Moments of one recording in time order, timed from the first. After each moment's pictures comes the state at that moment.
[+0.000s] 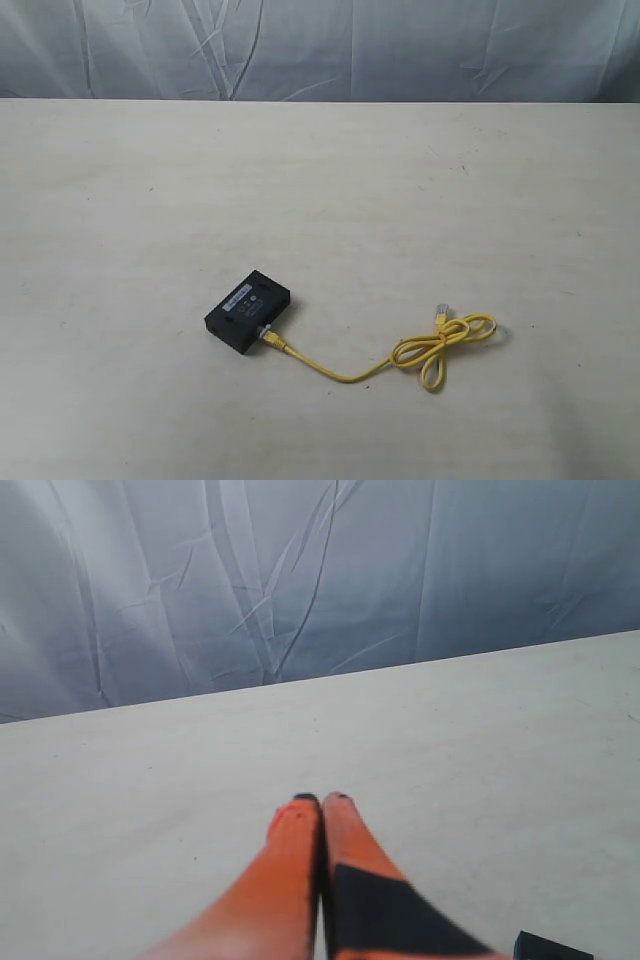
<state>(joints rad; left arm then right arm) 0.00 0.70 -0.62 -0.73 0.42 0.77 0.12 0.01 0.00 0.01 0.33 -0.04</state>
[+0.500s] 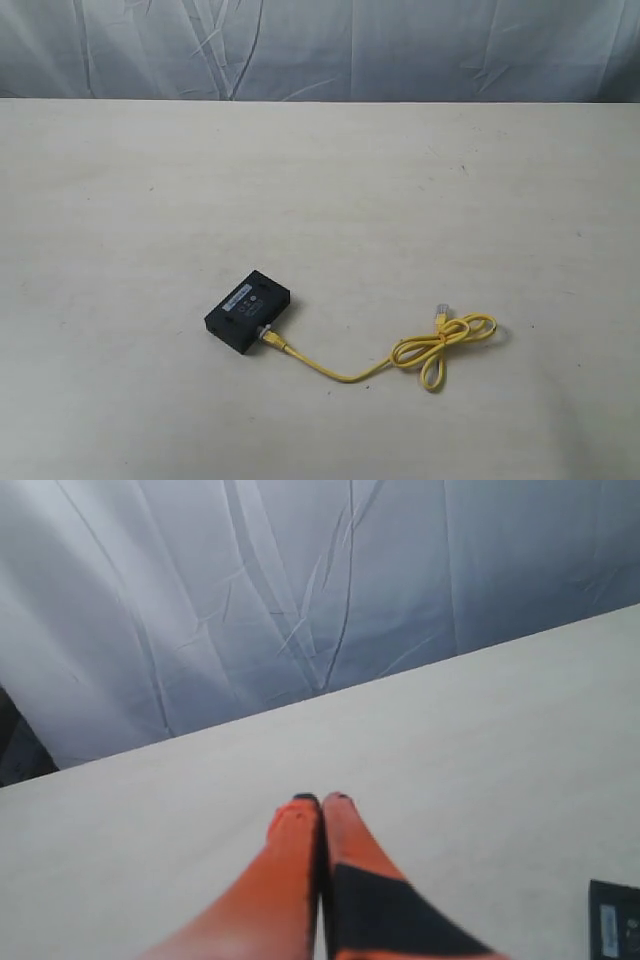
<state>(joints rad) 0.00 0.47 -0.49 -0.59 0.41 0.78 0.12 0.01 0.00 0.01 0.33 -0.04</state>
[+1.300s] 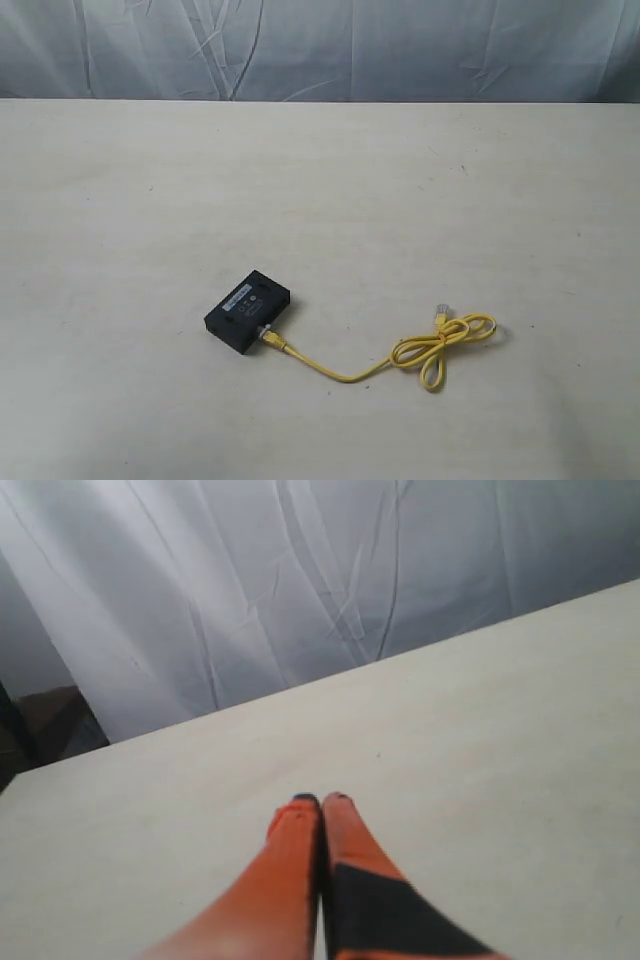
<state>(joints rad) -0.04 0.00 0.00 -0.51 0.21 0.78 0.12 0.01 0.00 0.01 0.33 -0.04</state>
